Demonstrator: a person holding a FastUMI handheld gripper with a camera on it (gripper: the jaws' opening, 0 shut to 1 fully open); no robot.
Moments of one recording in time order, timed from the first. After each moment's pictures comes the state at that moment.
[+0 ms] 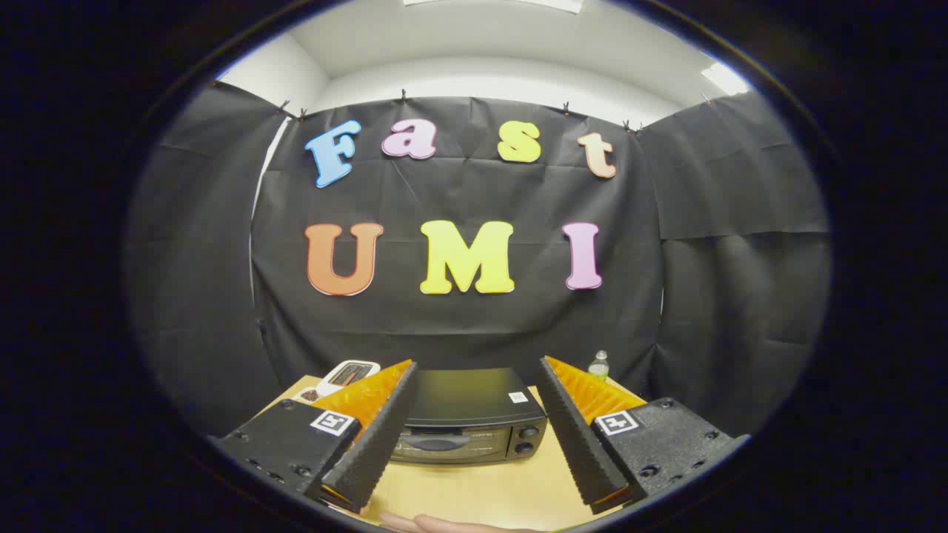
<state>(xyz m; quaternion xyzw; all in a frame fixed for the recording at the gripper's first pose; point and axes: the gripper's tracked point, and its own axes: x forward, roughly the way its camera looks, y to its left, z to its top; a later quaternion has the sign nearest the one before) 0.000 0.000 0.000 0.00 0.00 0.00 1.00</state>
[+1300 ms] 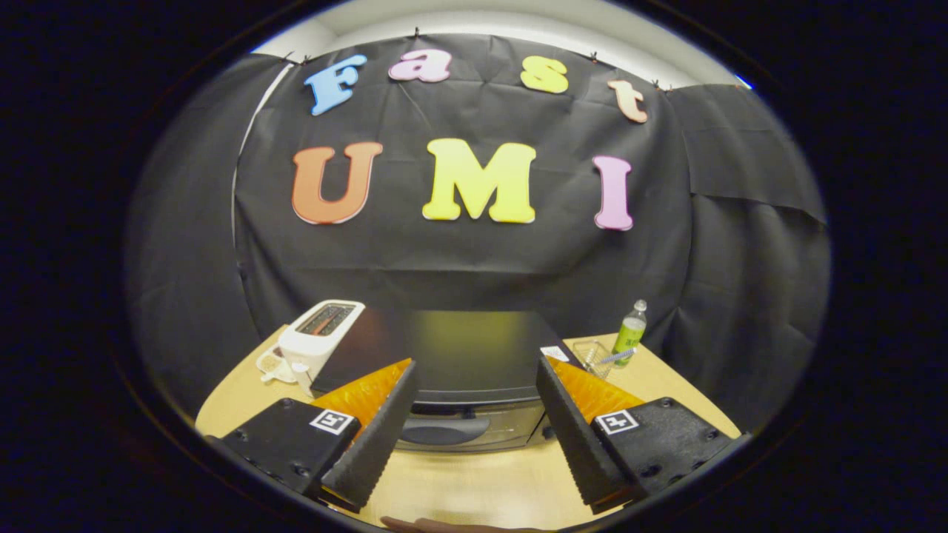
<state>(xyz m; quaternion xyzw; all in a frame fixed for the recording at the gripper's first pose) 0.129 0.030 -0.139 -0.03 0.14 0.00 0.99</state>
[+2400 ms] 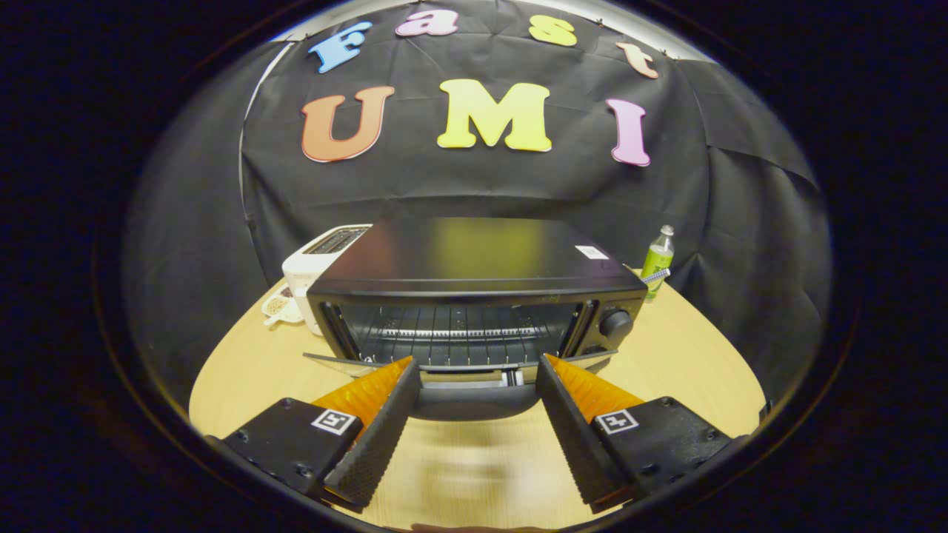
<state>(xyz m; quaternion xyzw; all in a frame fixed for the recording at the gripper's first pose) 0.076 0.050 -0.240 -0.02 0.22 0.02 0.97</state>
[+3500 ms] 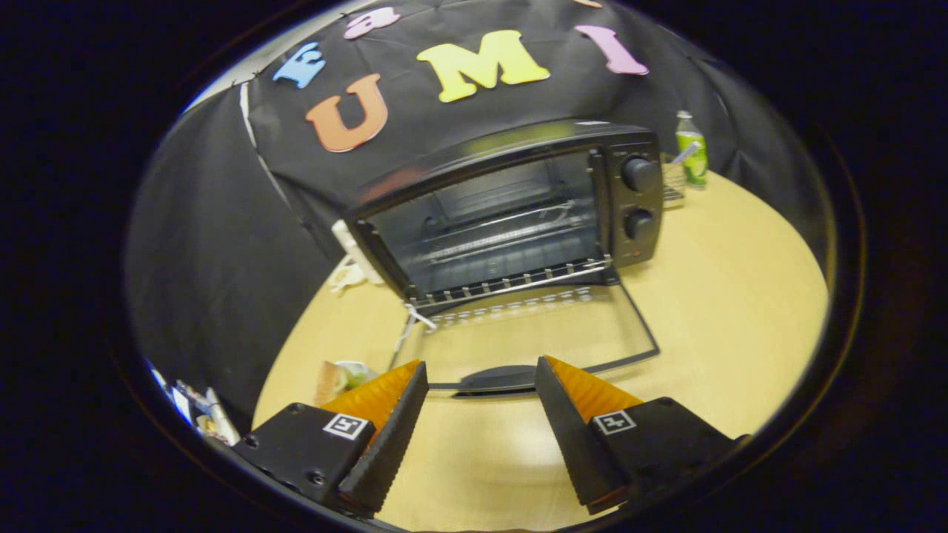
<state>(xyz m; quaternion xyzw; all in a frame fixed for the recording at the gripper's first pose) 0.010 0.087 -0.295 0.15 0.33 0.21 0.91</state>
